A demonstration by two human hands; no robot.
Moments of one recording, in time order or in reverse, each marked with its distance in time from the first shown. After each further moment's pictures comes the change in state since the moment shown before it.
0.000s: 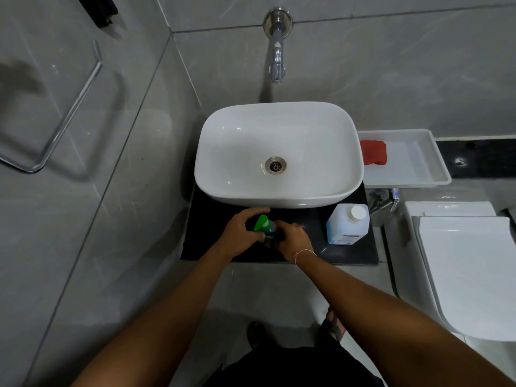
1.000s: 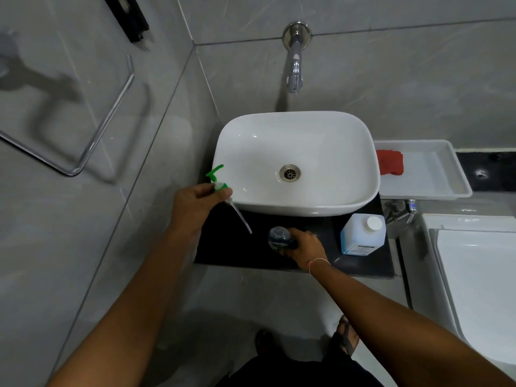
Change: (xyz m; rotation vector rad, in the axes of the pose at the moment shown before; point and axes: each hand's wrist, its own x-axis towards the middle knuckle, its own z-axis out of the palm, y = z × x) left_hand -0.017 0.045 -0.109 -0.361 0.475 -0.097; right_hand -0.002 -0.001 -0.004 0.013 -0.019 0.016
